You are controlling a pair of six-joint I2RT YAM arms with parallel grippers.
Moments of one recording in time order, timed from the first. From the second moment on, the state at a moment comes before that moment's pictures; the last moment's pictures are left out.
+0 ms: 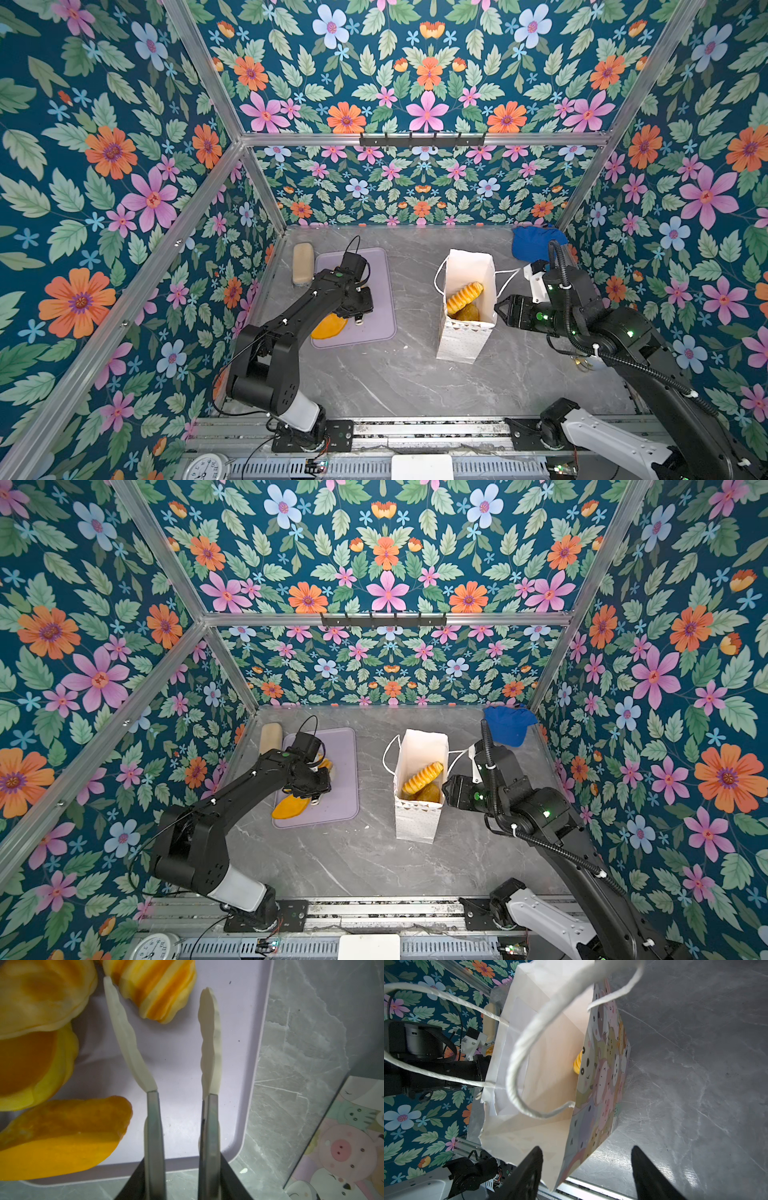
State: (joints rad) left arm -0.35 1.56 1.12 -0.81 0.04 -0.52; right arm 0.53 0.93 1.26 -1.12 -0.05 0.63
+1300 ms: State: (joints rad) left arm -0.32 1.50 1.17 -0.82 0.09 -0.48; right arm 0.53 0.94 1.26 -1.11 -0.05 0.63
